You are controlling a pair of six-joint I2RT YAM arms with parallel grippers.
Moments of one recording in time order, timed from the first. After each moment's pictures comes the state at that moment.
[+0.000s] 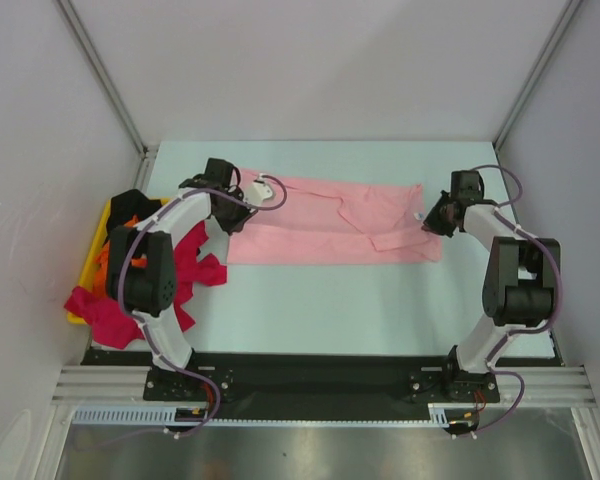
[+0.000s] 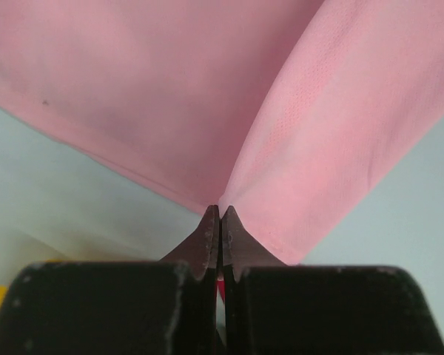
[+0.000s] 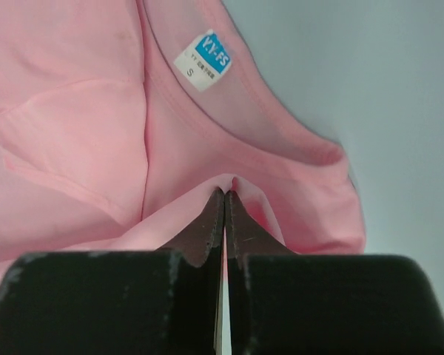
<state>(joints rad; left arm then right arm) -0.20 1.80 1.34 -0.66 0.26 0.79 -0.05 1.70 1.11 -0.35 -0.10 0.56</state>
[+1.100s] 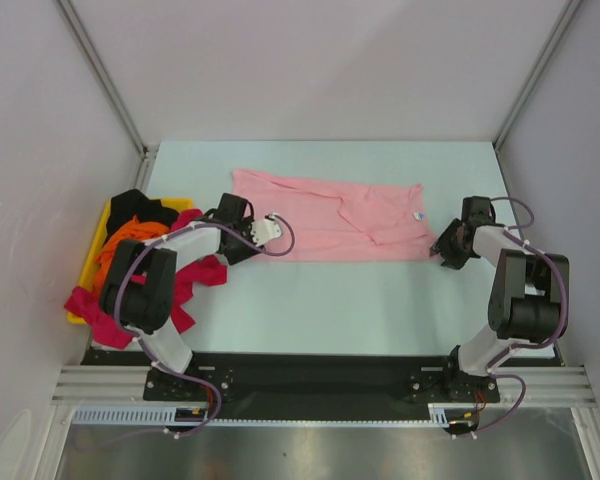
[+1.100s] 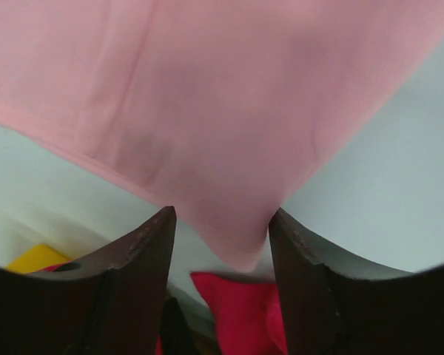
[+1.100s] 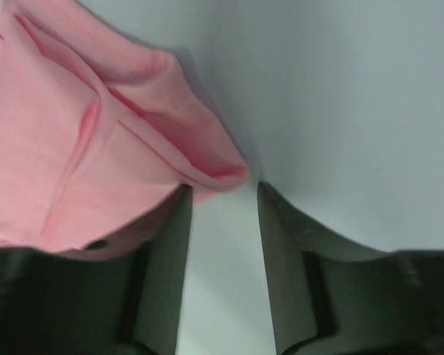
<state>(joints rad) -0.31 1.69 0.97 -0.38 0.05 0.90 -0.14 1.61 0.90 -0.39 -0.04 0.57</state>
